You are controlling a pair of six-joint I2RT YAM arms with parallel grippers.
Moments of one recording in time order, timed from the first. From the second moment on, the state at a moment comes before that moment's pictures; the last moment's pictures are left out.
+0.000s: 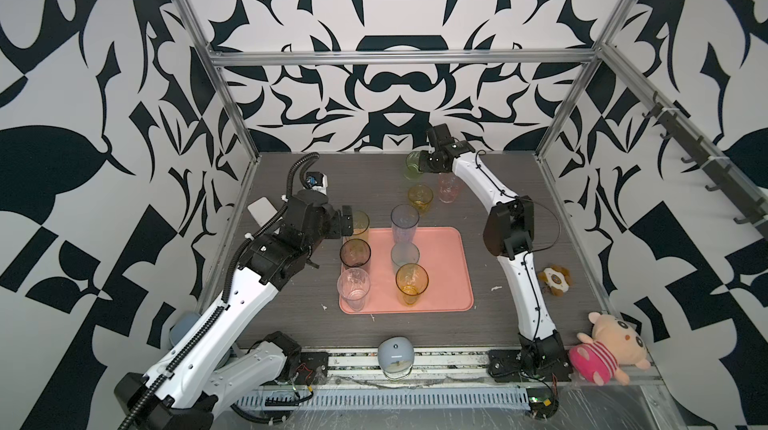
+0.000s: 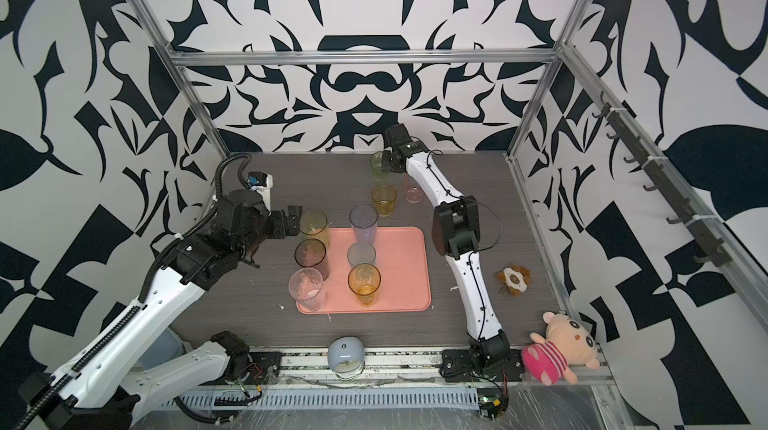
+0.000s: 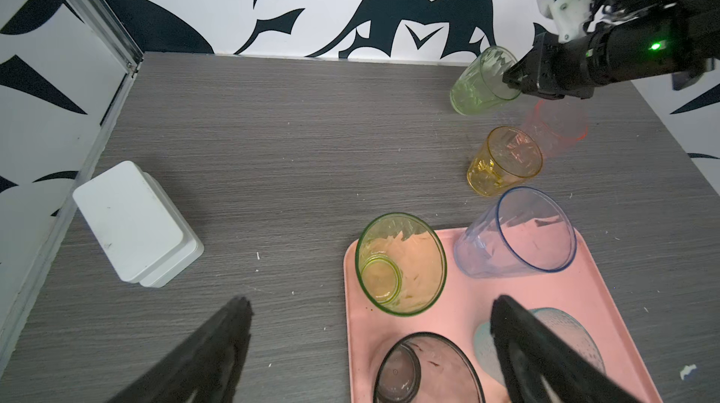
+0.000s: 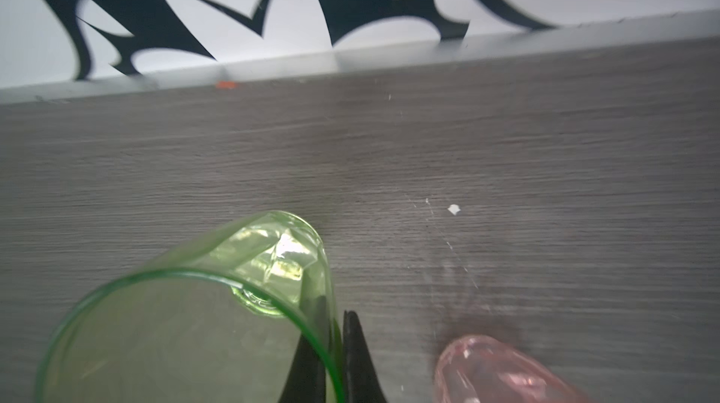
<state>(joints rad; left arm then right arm) -0.56 0.98 1.06 -0.66 -0.29 -0.34 0.37 2.44 2.40 -0.82 0.07 0.39</state>
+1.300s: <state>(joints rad) -0.56 0.96 1.05 -0.69 -0.22 -0.42 0.42 1.49 1.68 -1.12 0.10 0.36</state>
